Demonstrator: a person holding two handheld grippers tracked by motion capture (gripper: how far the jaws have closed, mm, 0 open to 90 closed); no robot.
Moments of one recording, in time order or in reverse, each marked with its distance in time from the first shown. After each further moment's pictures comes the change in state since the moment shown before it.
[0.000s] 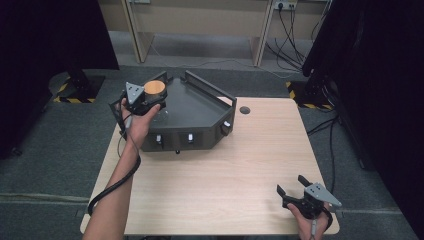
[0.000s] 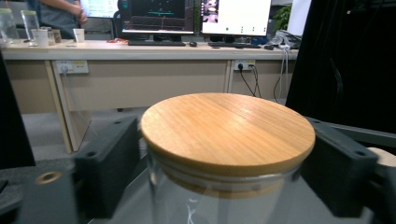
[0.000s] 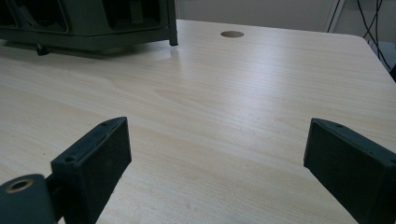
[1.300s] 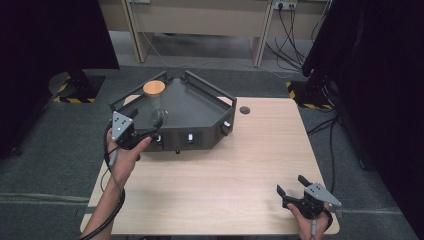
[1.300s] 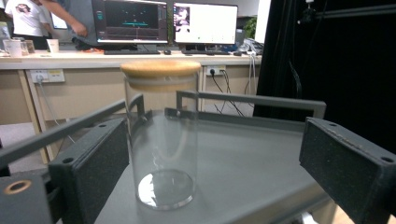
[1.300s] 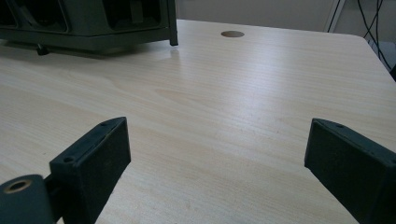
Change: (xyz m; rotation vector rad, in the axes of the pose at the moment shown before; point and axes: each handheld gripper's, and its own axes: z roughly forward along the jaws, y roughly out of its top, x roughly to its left) left arm -0.018 -0.032 -0.099 -0.048 -0.118 0.029; right arm 0.000 0.000 0.000 0.000 0.001 0.000
